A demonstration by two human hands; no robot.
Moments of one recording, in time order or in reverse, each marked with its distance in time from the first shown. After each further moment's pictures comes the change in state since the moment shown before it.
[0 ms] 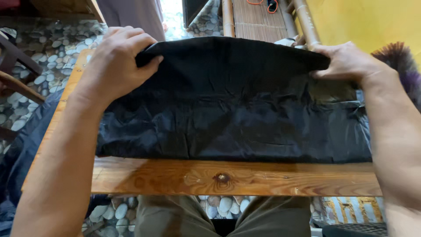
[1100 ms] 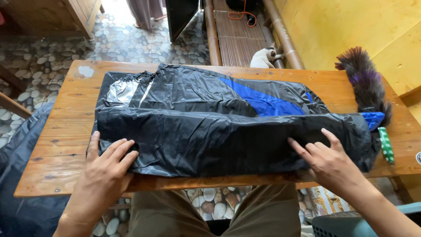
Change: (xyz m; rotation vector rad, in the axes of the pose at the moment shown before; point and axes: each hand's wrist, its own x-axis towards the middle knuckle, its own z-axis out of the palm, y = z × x) left_hand -0.188 0.116 -0.001 0.315 -0.283 -0.103; right_hand -0.256 -0.040 0.114 -0.498 0.474 -0.481
